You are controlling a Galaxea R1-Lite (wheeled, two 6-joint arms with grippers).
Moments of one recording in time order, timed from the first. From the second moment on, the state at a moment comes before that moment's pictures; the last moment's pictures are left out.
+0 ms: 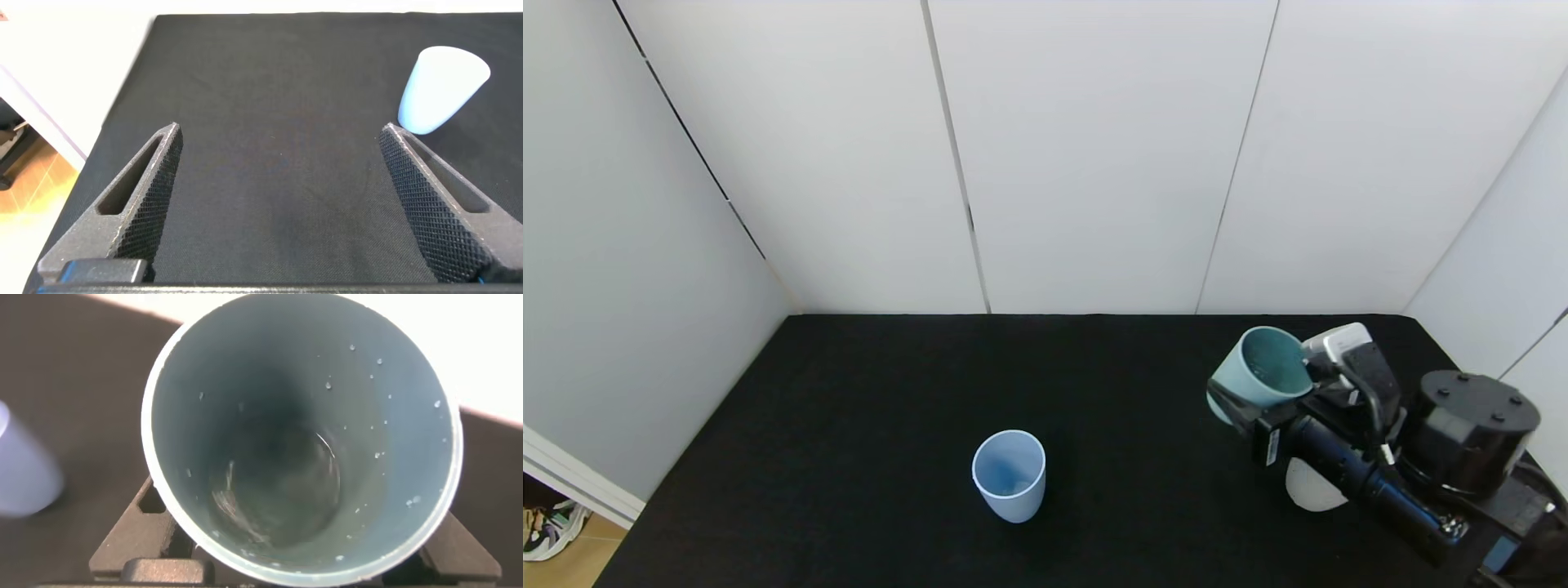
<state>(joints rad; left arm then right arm) 0.00 0.00 0.00 0.00 0.02 -0.01 0.45 1.85 -0.40 -1.38 -0.07 -0.08</state>
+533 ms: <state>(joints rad) 0.00 0.00 0.00 0.00 0.02 -0.01 0.13 1.55 -0.55 -1.02 0.02 -0.14</state>
